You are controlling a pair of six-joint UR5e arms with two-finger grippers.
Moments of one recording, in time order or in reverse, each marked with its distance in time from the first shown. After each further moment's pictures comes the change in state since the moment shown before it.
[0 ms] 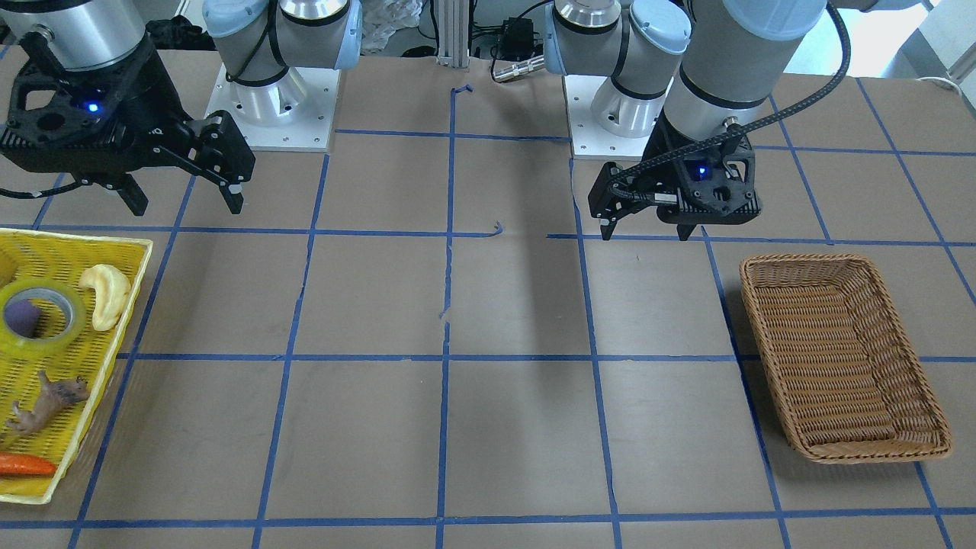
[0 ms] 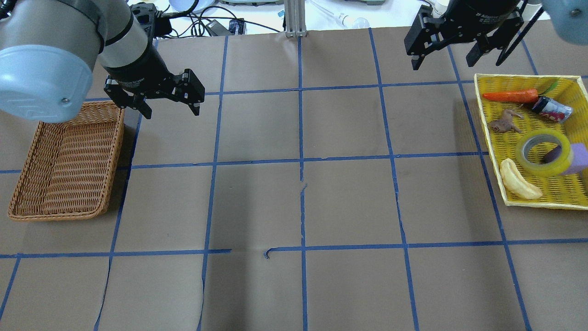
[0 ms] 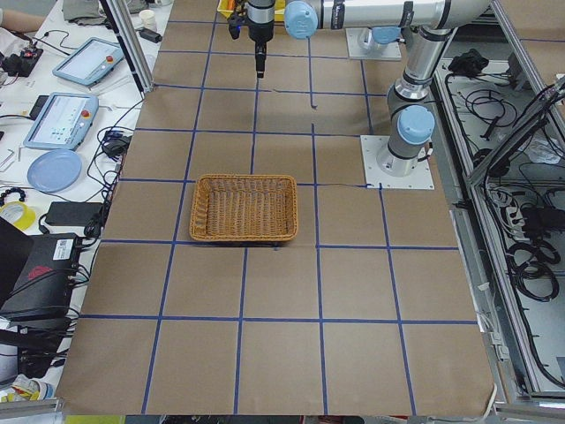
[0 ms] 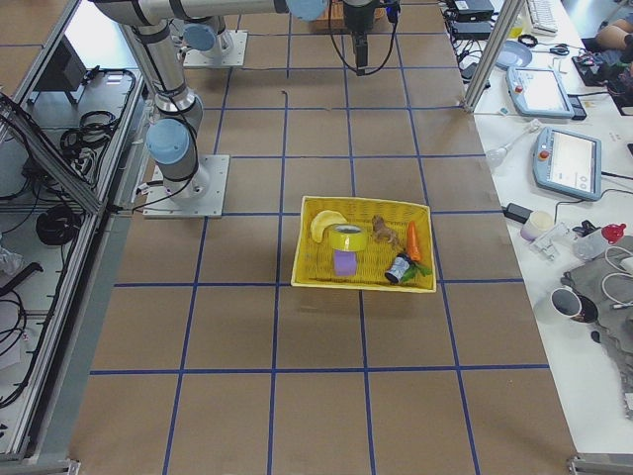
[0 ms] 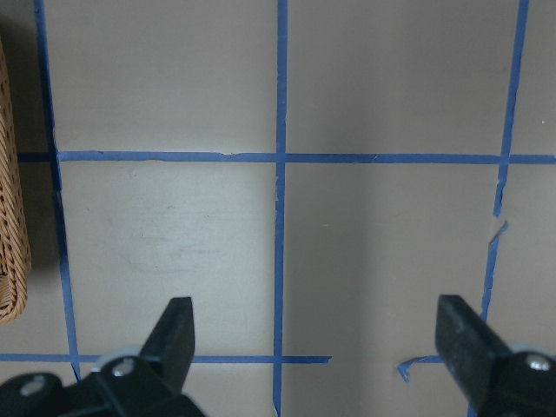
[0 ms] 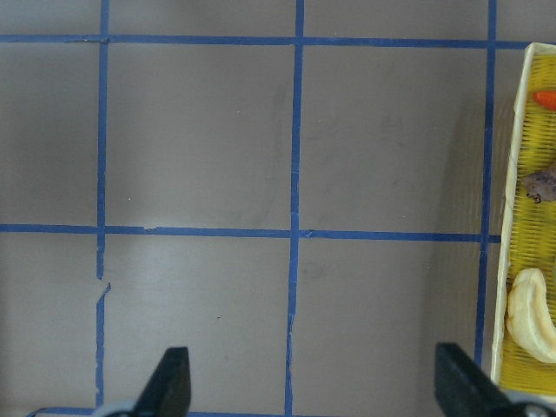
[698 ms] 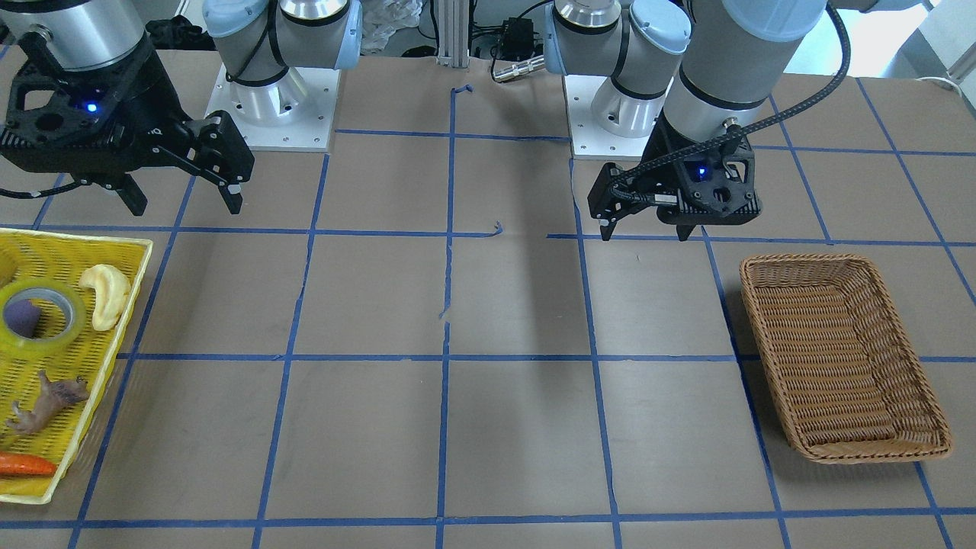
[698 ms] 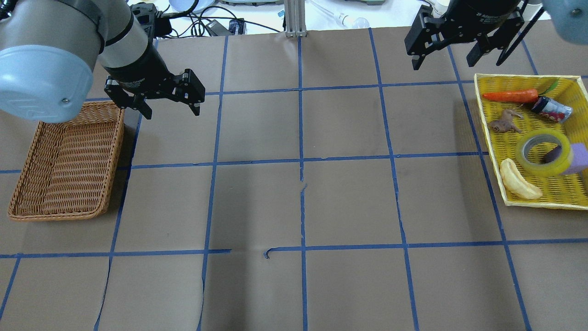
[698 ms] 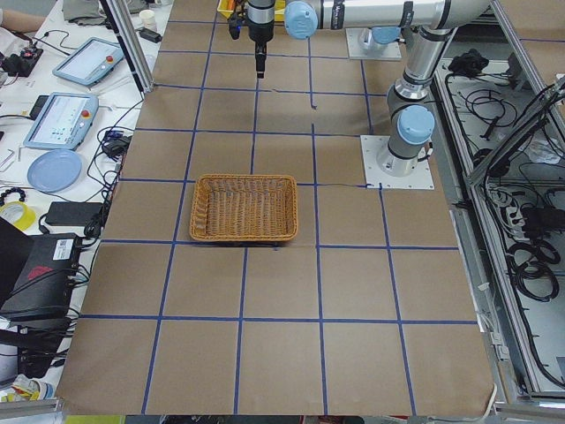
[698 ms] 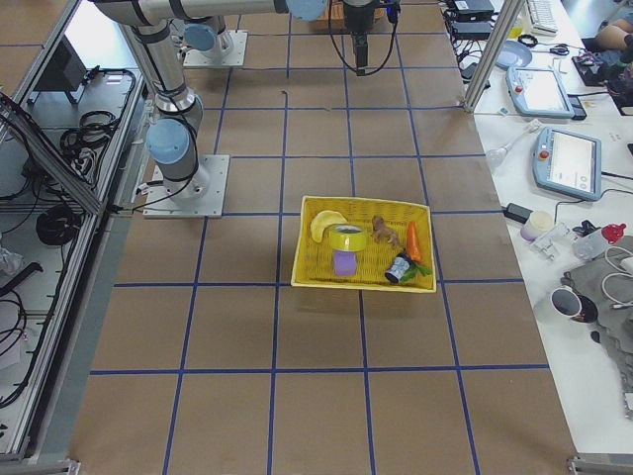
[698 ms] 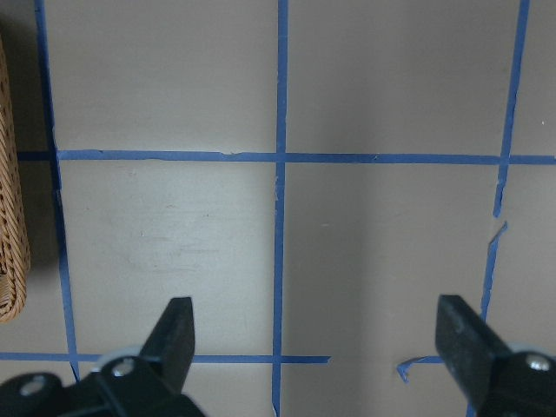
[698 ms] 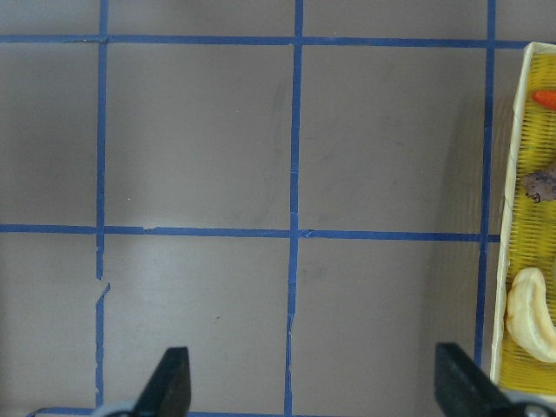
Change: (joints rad) left arm 0.000 -0.001 -0.001 0.000 -0.001 -0.006; right arm -0.001 0.000 0.000 0.000 0.000 0.000
